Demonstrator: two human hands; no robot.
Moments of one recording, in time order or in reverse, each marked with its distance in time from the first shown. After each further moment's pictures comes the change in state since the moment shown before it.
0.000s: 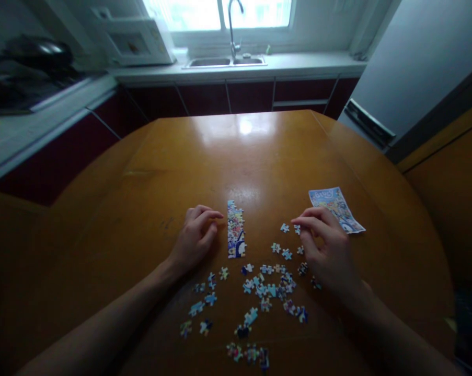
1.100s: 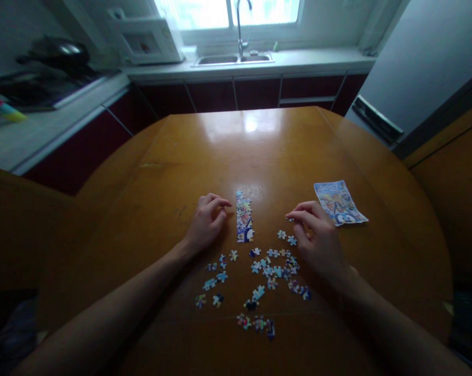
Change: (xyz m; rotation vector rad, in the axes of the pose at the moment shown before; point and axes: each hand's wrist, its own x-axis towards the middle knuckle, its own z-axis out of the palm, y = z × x) left_hand 0.001 -0.002 0.003 -0.020 0.046 -0.006; right_hand -0.012 -0.003 0.018 0.063 -0.045 -0.058
